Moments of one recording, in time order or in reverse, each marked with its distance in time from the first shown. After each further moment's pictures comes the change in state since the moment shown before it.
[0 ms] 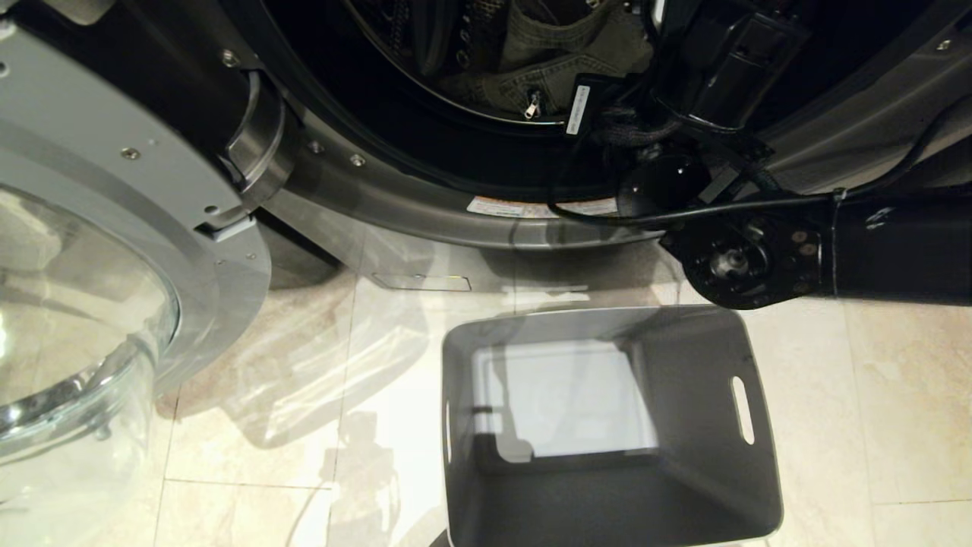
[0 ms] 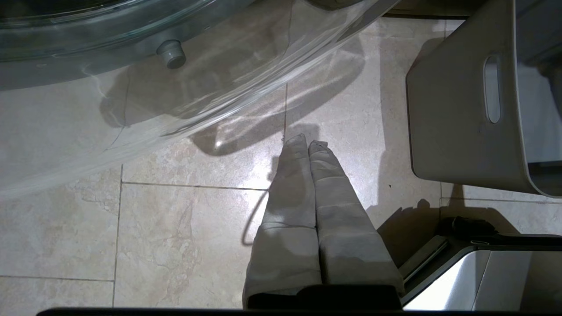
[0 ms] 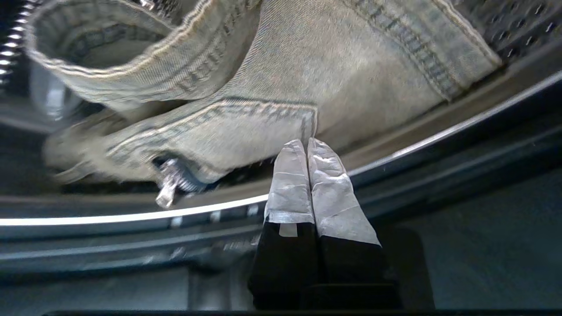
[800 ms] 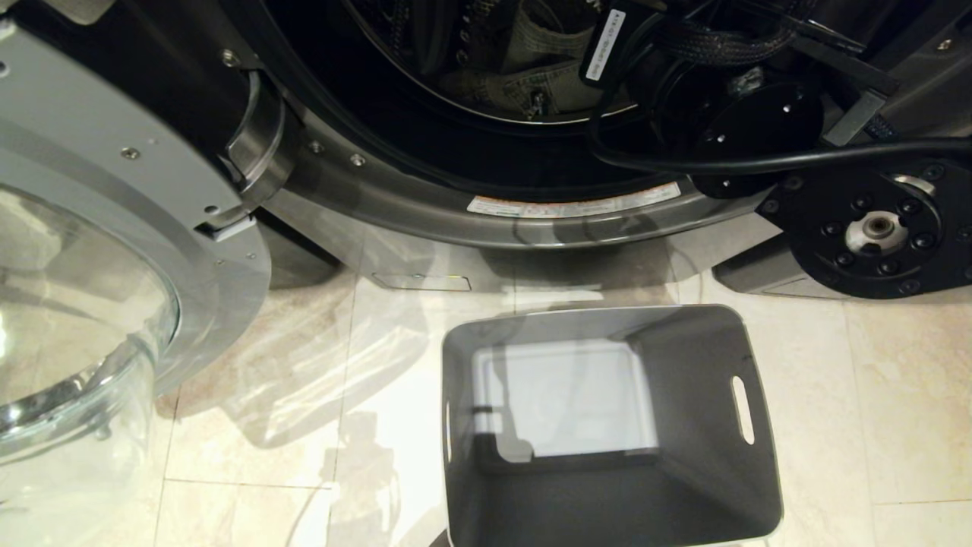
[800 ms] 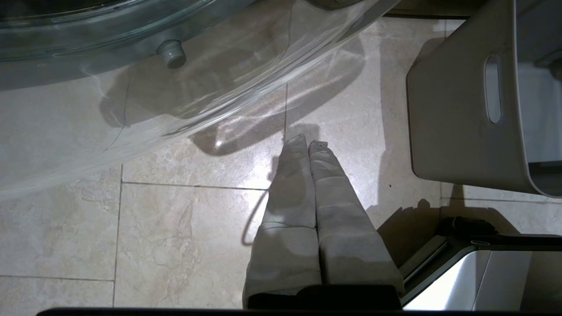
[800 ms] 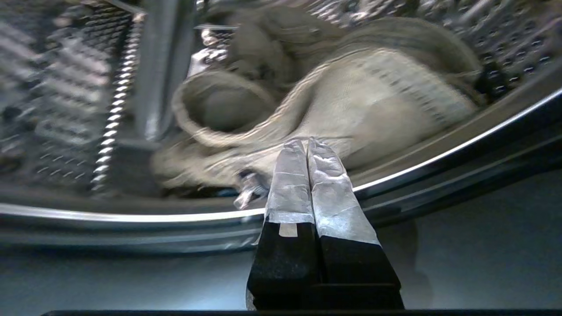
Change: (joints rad) left arm 0.000 0.000 0.000 0.000 0.000 0.000; right arm 0.081 -0.153 0.052 0.100 0.037 0.098
